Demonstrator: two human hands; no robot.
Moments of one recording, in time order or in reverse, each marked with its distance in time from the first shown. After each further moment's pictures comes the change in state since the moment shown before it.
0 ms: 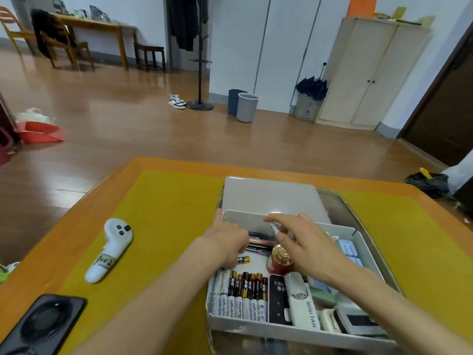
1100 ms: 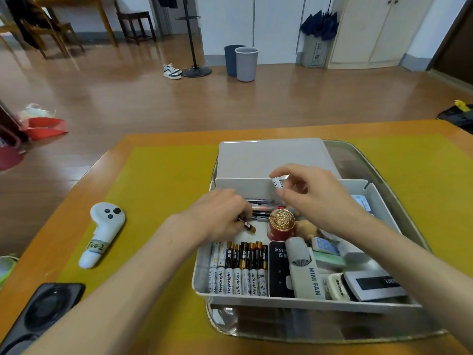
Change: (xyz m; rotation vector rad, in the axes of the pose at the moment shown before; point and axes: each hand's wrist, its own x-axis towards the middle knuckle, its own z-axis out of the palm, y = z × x) left_hand 0.004 0.000 -0.003 -0.198 0.004 0.090; right_hand 0.016 0.038 0.005 0.295 0.175 0.059
